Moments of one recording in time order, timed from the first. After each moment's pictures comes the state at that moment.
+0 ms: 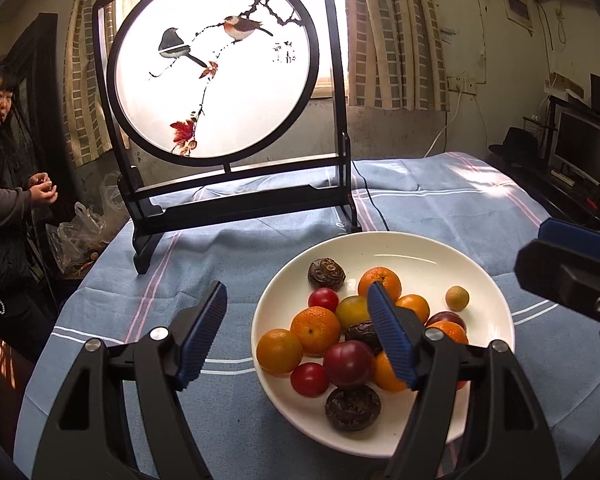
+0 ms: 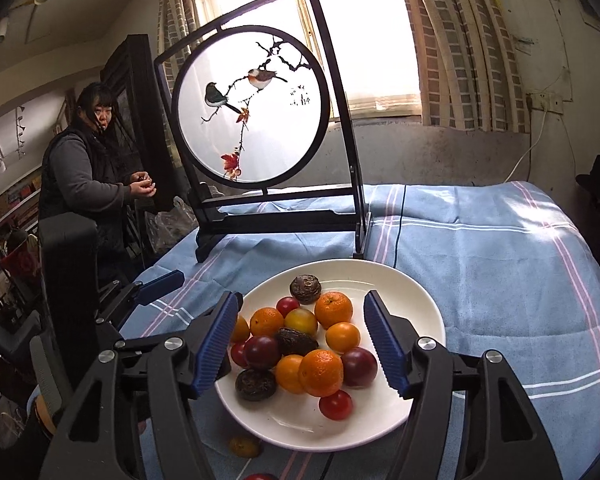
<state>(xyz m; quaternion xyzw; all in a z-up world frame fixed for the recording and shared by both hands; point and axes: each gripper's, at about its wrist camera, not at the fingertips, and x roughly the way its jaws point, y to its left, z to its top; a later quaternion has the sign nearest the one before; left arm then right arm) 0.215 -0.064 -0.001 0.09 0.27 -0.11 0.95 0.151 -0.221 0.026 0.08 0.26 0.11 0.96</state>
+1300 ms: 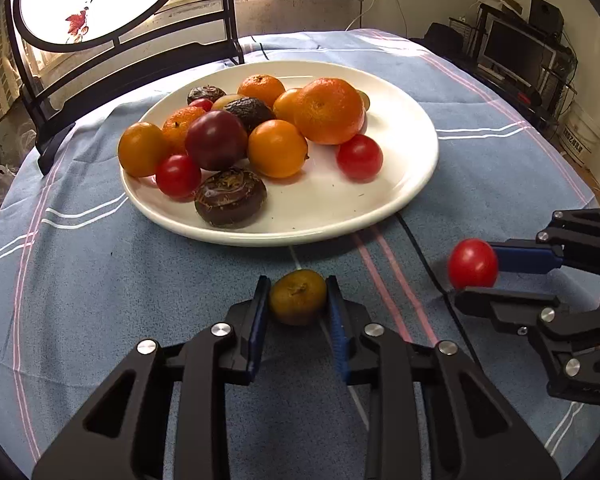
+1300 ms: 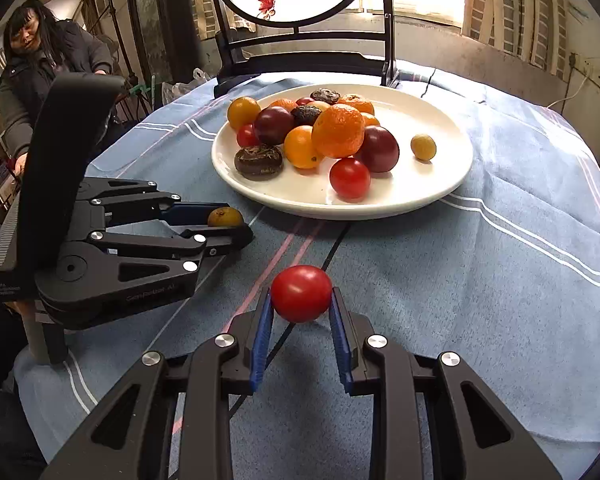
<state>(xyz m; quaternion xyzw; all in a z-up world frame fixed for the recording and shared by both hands) 0.153 -0.083 -0.103 0.15 0.43 -0.25 0.86 0.088 -0.209 -0.080 -0.01 0.44 0.15 0.88</state>
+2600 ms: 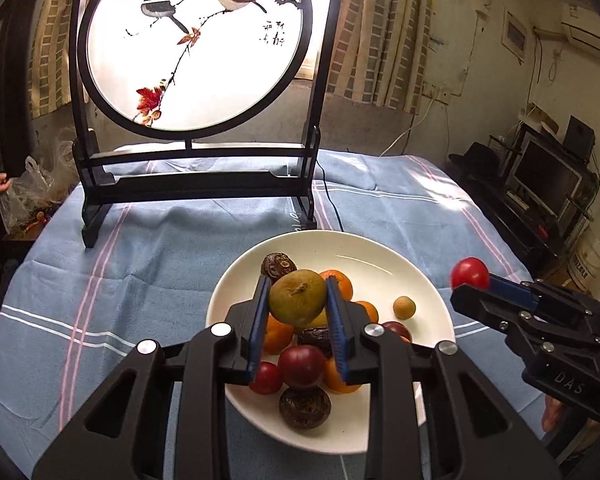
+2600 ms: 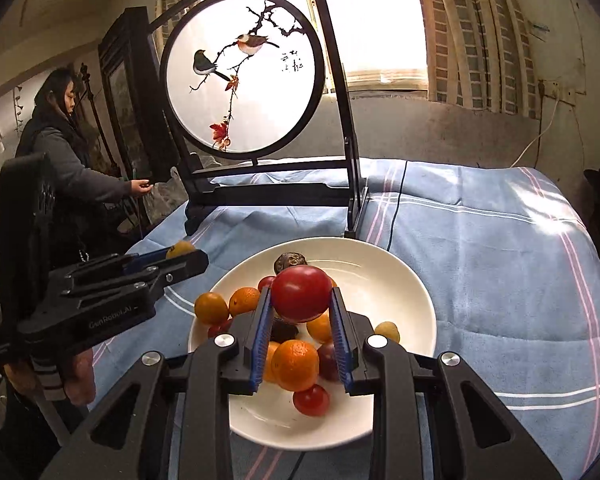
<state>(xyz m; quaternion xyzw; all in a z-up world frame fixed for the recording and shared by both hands) 0.246 -0.055 0.006 0.00 0.34 -0.20 0.92 0.188 -0.236 0.011 0.07 0.33 0.12 0.94</state>
